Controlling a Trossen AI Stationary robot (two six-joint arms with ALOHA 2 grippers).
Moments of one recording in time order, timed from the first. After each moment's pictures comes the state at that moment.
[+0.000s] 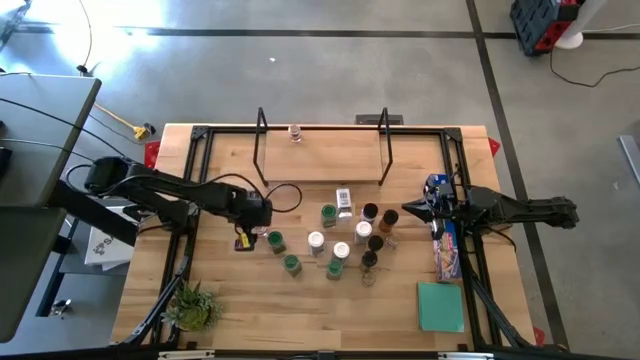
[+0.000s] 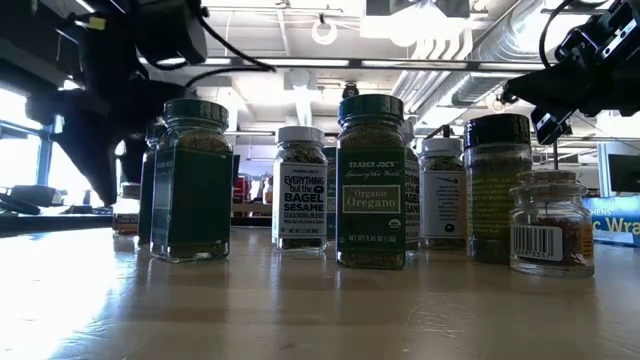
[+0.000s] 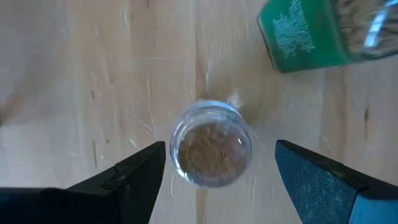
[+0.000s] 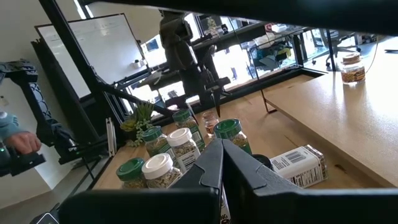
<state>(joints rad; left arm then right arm) -0.06 1.34 0.72 -0.72 -0.04 -0.04 0.04 0.03 0.01 0.03 0.09 0.34</state>
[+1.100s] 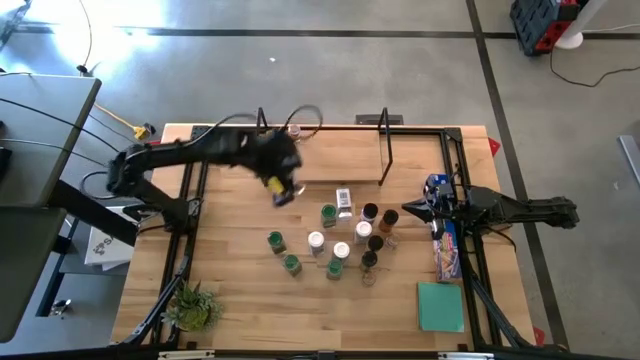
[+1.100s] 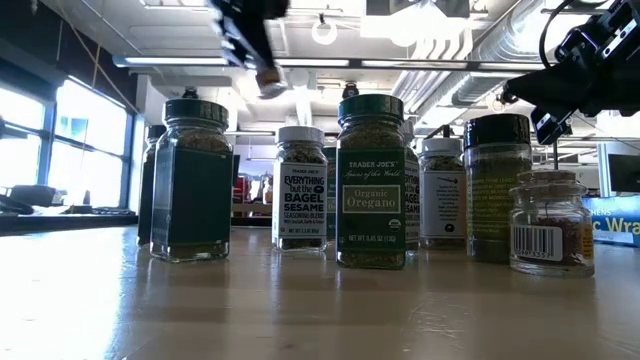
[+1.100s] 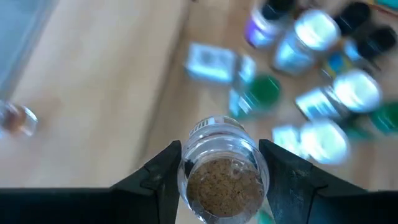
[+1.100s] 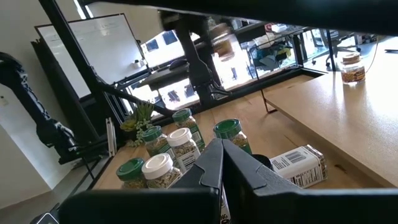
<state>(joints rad) 0.22 1.55 1.53 -0.98 0.01 -0.07 0.04 0.03 0.01 0.03 0.09 0.34</state>
